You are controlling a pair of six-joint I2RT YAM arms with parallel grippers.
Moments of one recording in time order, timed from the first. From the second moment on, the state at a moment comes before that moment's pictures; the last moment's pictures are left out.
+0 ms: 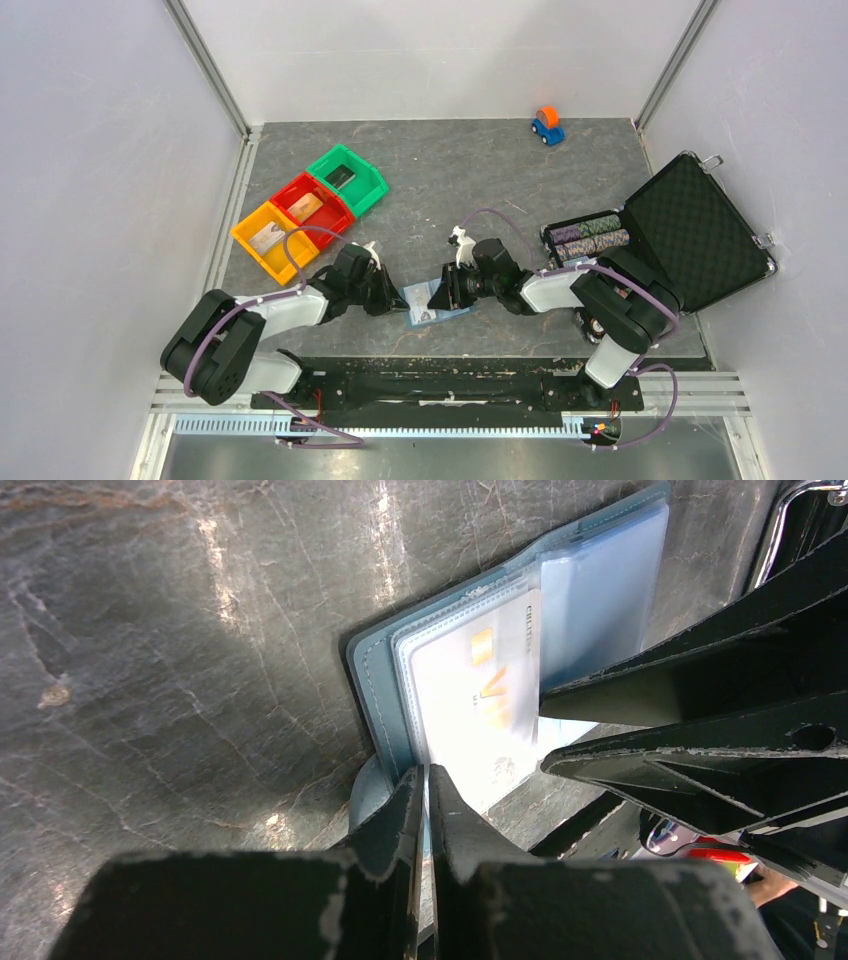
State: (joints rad) left arm -0.55 1.34 0.40 0.08 0.35 -0.82; right arm 0.76 1.68 0.57 0.49 -0.47 0.59
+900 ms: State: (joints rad) left arm -0.54 1.36 0.40 0.08 0.37 -0.82; right arm 0.75 1.73 0.57 0.54 -0.48 0.66
